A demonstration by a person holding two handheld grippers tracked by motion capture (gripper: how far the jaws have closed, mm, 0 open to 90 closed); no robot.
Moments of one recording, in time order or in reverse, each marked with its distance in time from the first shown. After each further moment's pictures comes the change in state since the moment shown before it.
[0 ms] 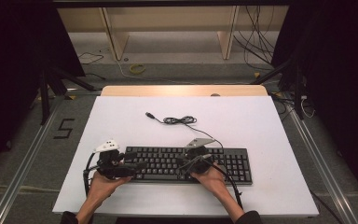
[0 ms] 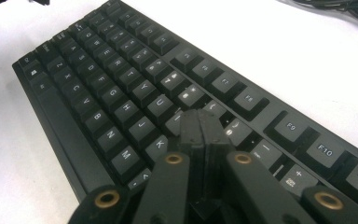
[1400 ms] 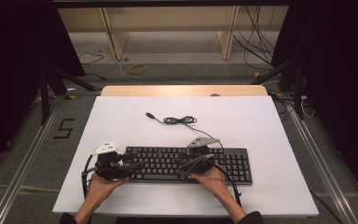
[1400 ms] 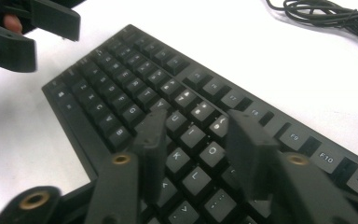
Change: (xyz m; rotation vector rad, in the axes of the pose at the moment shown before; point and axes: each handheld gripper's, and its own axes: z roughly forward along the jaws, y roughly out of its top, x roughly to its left) left arm 0.005 -0.007 -0.002 0.009 0.044 0.014; right arm 0.003 0.004 -0.013 -0.062 0.037 0.043
